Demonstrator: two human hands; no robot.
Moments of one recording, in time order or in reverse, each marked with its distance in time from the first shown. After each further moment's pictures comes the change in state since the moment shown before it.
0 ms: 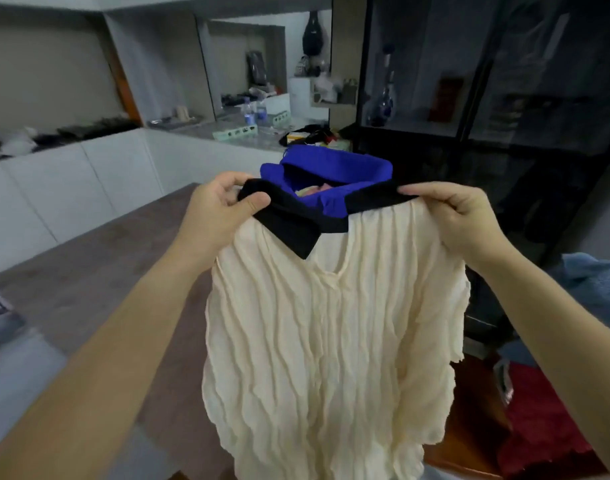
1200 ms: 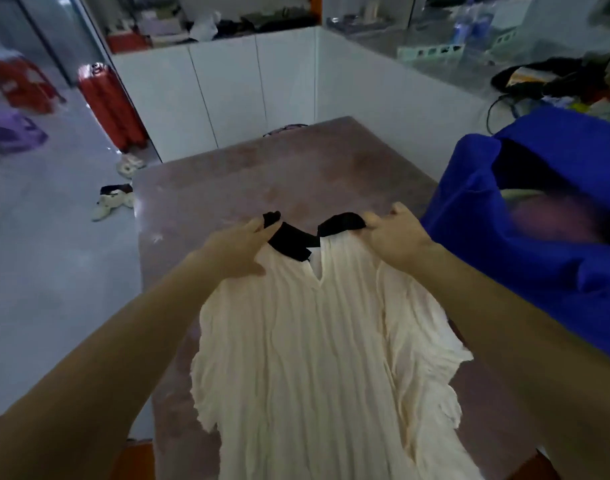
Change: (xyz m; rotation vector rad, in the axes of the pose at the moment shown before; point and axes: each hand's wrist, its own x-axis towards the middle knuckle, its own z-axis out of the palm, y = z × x) left_hand 0.095 -0.297 -0.203 1.447 -0.433 -0.617; right_hand 0.216 0.181 0.417 -1.024 -0.913 -0.865
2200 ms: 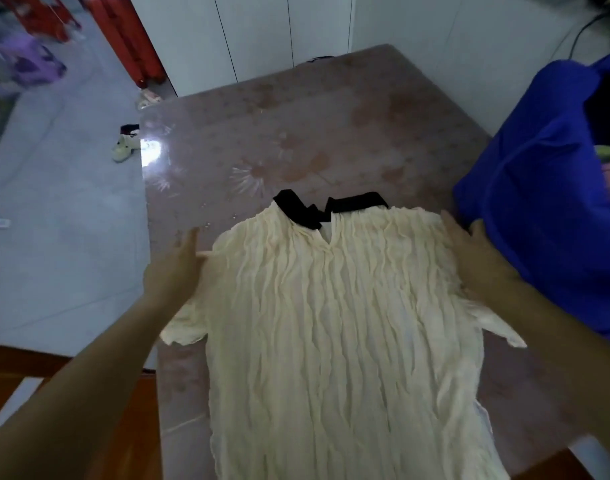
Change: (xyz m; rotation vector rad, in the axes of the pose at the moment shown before) left_hand -0.081 -0.040 0.112 -0.286 0.136 -0.708; right_hand -0.070 0.002 0.097 0.798 -0.174 0.523
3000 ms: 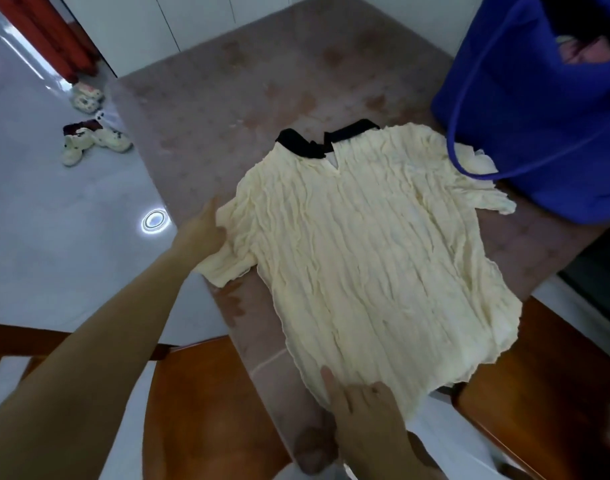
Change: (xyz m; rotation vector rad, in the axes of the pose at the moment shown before) left_hand 0.000 -0.053 0.010 -0.136 -0.263 0.247; right_hand -0.346 -0.202 0.195 -0.054 0.043 -0.150
